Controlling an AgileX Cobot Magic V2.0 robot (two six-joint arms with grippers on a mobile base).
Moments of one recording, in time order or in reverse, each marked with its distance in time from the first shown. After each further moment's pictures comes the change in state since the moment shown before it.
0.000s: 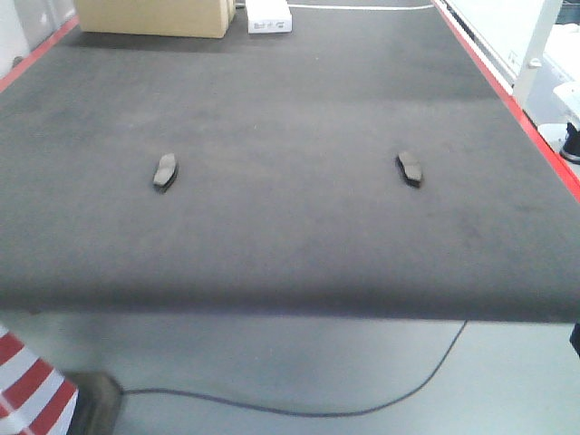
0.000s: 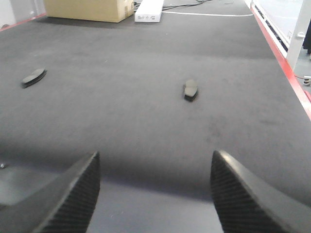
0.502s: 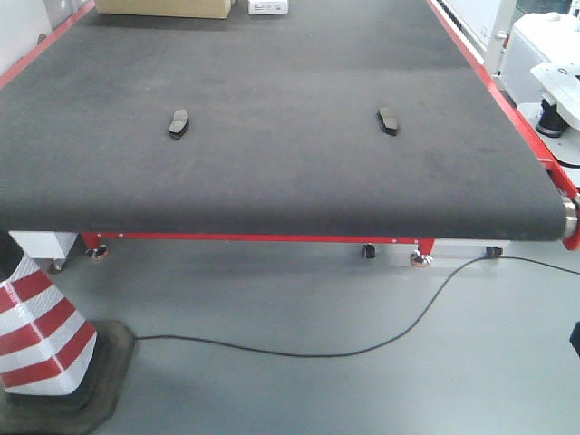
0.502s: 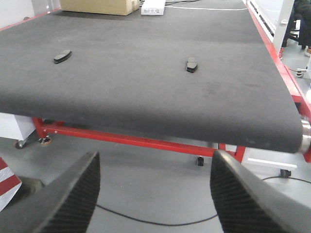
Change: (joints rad) left arm 0.000 0.000 0.000 0.000 0.007 0.000; right arm 0.000 0.000 0.000 0.000 0.000 0.000
